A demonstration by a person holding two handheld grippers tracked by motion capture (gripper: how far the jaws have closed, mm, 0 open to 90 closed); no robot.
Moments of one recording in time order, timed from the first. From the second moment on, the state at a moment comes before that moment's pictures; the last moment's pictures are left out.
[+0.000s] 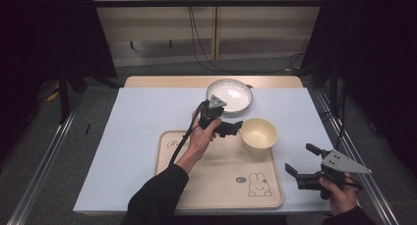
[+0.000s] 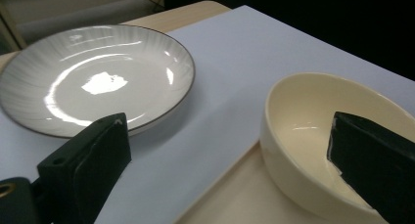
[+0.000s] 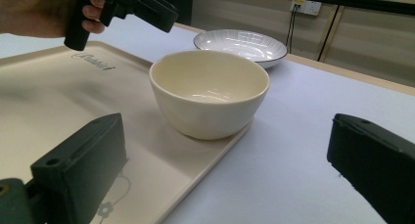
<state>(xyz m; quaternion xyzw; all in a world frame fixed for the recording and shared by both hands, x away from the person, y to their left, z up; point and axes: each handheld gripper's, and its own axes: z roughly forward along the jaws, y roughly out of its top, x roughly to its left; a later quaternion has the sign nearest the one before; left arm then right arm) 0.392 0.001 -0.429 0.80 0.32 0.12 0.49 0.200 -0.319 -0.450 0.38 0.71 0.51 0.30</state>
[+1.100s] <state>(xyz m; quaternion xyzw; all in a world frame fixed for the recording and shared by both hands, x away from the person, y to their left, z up) 0.341 0.103 -0.413 0.75 0.38 0.20 0.51 0.201 -0.319 -0.450 0.38 0.71 0.51 0.31</state>
